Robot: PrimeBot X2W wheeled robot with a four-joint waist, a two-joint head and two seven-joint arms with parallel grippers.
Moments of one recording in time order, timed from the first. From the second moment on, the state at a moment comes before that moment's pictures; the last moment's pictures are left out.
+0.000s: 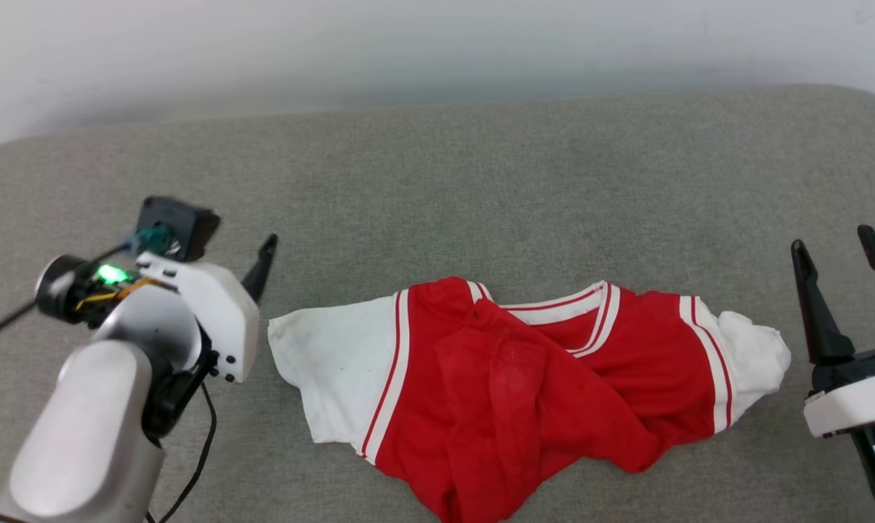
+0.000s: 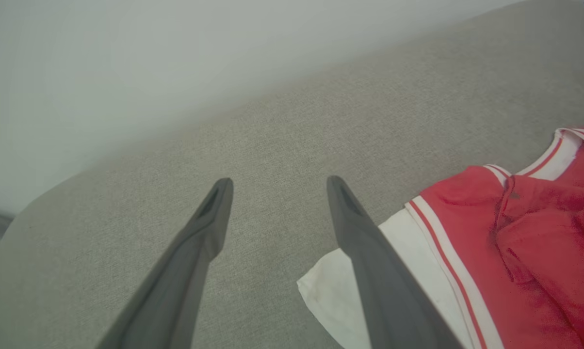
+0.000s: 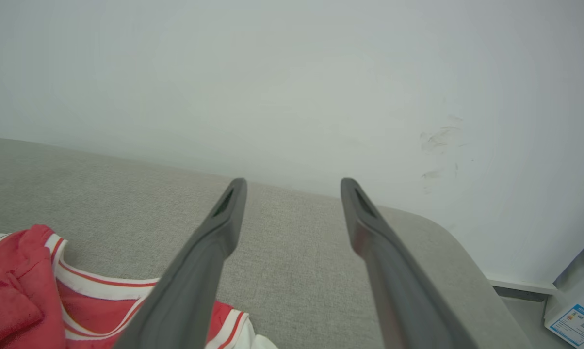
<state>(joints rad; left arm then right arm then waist) -0.42 0.38 -0.20 0.15 -0.27 -0.13 0.29 -0.19 -0.41 0.04 0.12 0.26 0.13 -0.24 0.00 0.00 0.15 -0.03</state>
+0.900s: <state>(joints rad) -0.75 0.67 -0.74 0.39 -0.84 -0.13 0.88 -0.25 -0.38 0.07 0.07 0.21 0.13 -0.20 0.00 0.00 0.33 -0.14</state>
